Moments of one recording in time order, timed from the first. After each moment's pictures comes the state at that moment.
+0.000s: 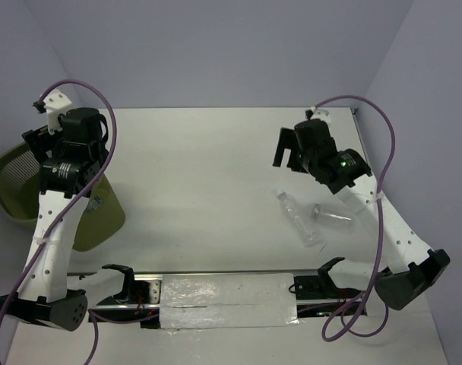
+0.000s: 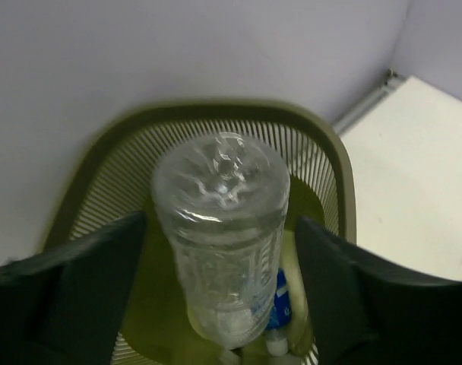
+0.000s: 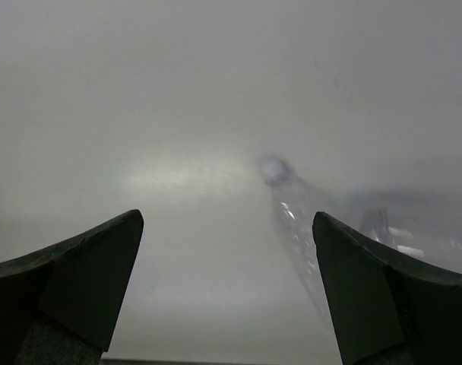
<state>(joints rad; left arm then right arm) -0.14 1.10 1.50 -0.80 -1.08 -0.18 0.51 1.24 1.48 -0.88 0.31 0.50</state>
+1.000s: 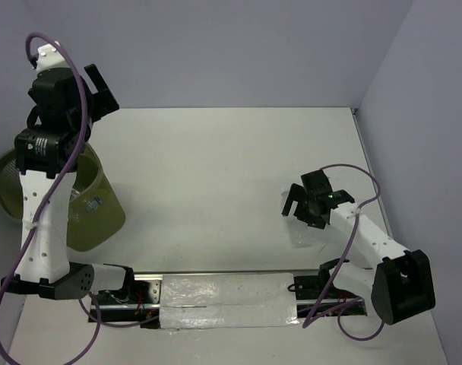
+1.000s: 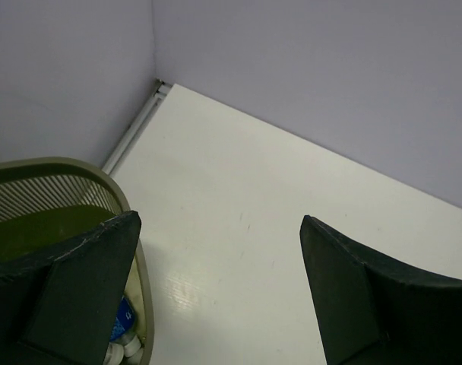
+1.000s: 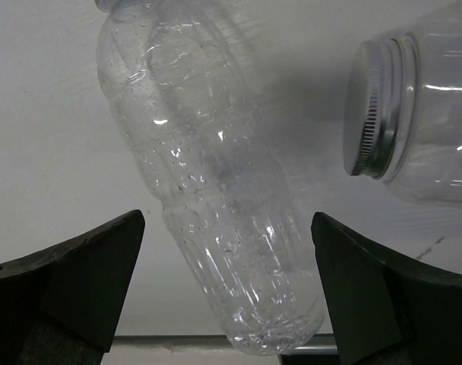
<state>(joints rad) -0.13 1.30 1.99 -0.95 -0.48 -0.32 0.28 1.09 0.64 -0.65 0.06 0.65</state>
